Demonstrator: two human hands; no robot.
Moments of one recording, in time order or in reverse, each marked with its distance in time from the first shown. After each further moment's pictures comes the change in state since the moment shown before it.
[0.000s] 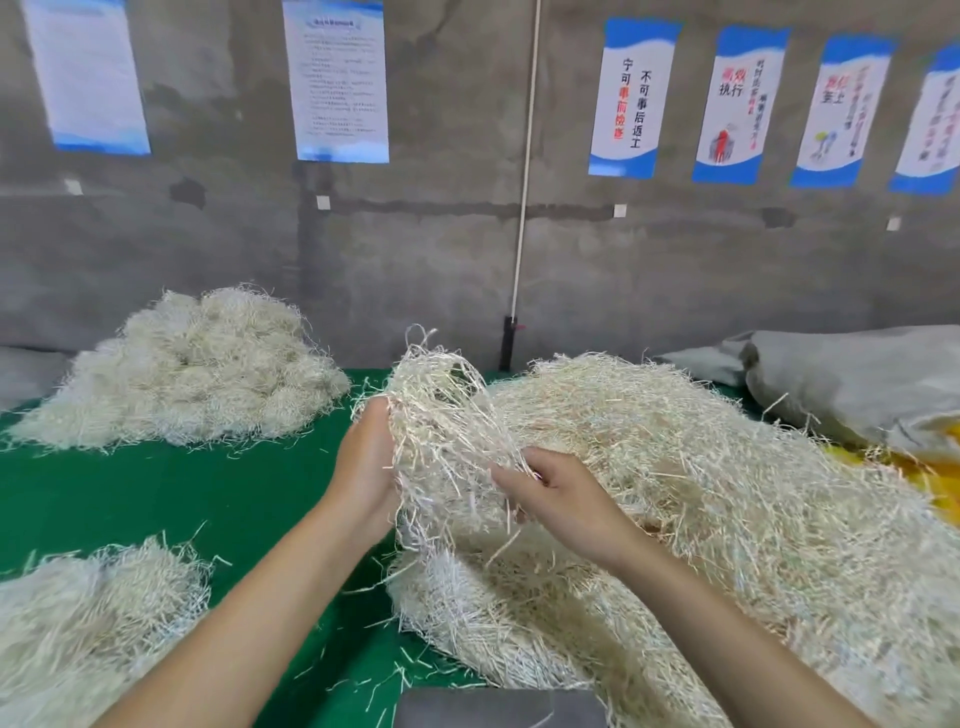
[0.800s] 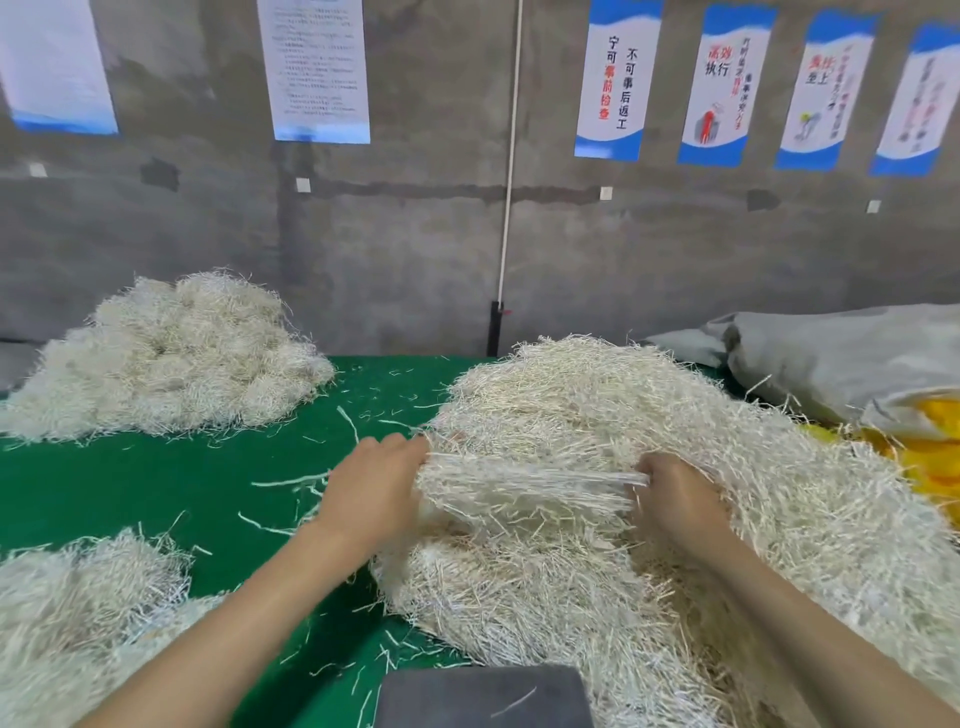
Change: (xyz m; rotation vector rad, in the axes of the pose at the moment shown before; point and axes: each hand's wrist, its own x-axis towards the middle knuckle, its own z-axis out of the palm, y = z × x) left_hand 0.017 -0.049 -0.023 1.557 -0.148 0.683; right_hand -0.024 0.107 -0.076 -0.702 0.358 0.381
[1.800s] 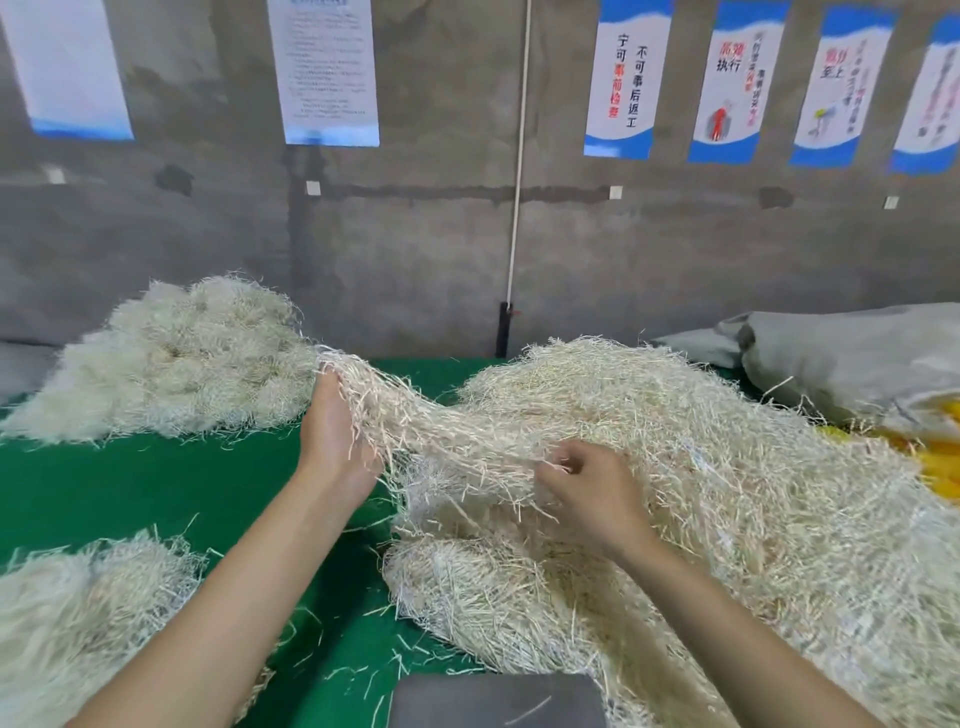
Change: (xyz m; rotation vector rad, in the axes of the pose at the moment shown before) left_hand 0.024 0.013 -0.065 -1.773 0.325 -0.886; right_hand -0.019 -0.089 0.019 0.520 -0.076 -0.083
